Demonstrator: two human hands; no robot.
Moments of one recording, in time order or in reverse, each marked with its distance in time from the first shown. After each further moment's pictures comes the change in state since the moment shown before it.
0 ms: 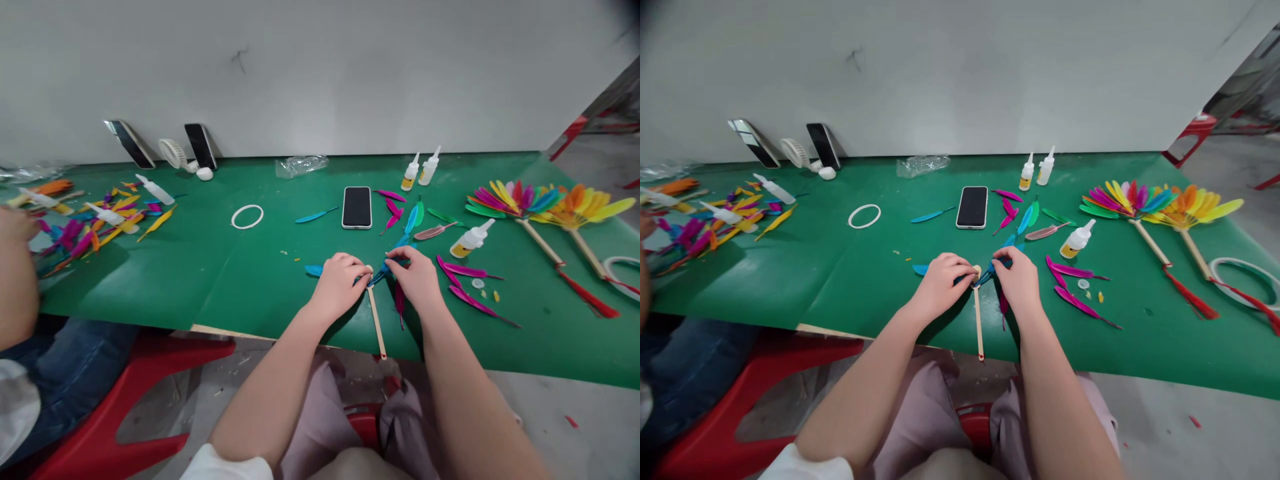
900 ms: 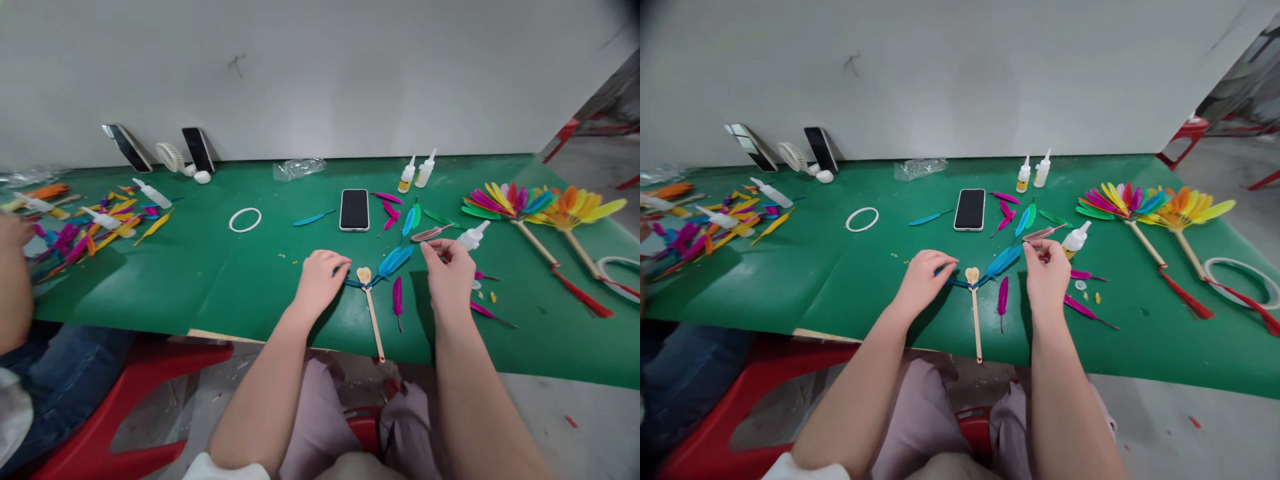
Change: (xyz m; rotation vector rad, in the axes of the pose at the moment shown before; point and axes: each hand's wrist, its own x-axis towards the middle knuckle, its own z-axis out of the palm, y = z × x) left_hand 0.000 -0.023 -0.013 -0.013 0.096 -0.176; right_hand 0.003 0.009 -0.025 0.218 0.445 0.034
